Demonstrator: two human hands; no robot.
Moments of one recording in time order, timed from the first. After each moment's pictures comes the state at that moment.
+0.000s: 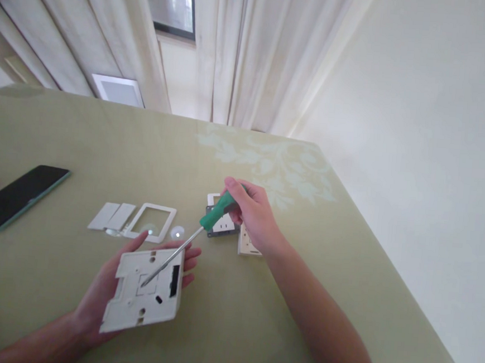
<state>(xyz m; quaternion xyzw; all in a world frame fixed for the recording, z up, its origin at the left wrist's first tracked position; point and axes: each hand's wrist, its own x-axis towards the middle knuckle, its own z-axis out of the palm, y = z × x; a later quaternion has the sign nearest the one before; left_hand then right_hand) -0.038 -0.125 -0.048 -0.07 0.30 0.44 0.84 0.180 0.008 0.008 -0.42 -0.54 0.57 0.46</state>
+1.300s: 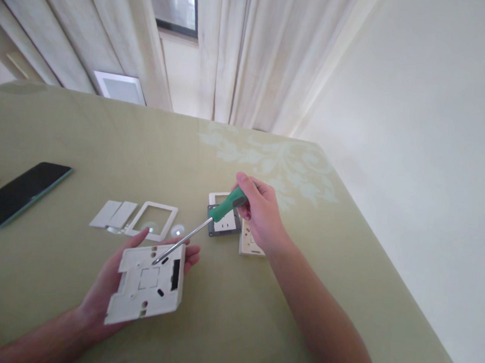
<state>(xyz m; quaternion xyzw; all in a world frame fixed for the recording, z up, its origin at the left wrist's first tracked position) -0.037 -0.121 -0.049 -0.09 0.37 0.46 0.80 0.181 0.014 0.008 -0.40 -0.45 0.61 0.51</state>
